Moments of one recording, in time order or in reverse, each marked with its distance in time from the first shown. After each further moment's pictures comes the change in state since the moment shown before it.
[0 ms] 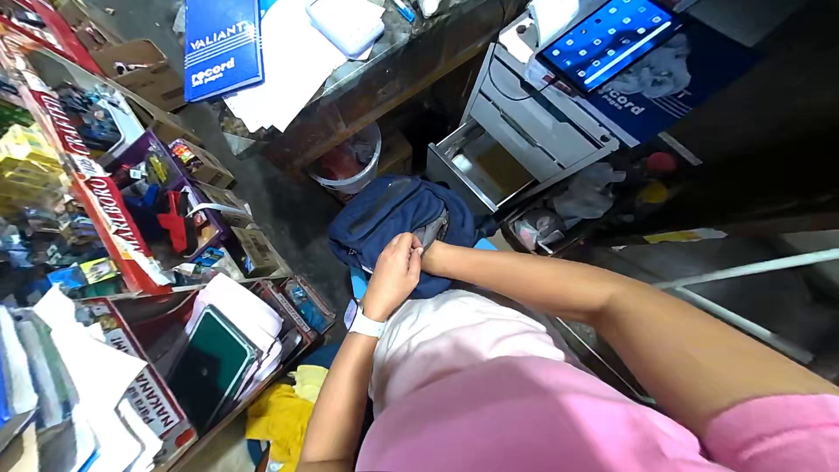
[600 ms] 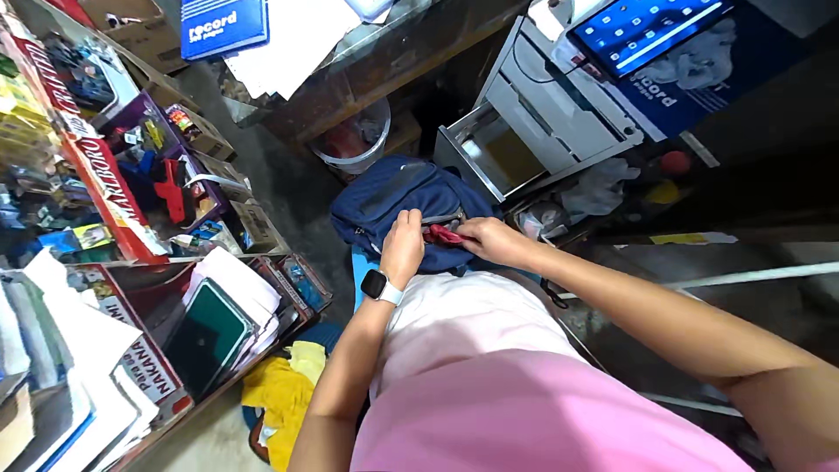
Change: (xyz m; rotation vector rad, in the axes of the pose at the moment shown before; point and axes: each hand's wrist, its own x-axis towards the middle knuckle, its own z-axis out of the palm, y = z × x) left_hand 0.020 -0.019 0.035 0.285 -0.006 -0.183; right_hand -0.068 0.077 -0.024 -0.031 0.184 -0.118
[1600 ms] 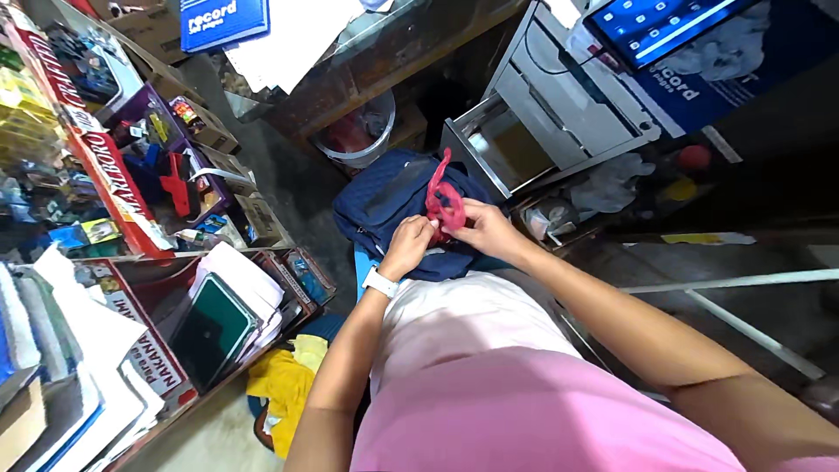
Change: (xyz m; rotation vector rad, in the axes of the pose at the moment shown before) left_hand 0.007 -0.013 0.000 -0.487 -0.154 0.004; right_hand 0.018 -0.026 -0.002 0.405 0.363 0.035
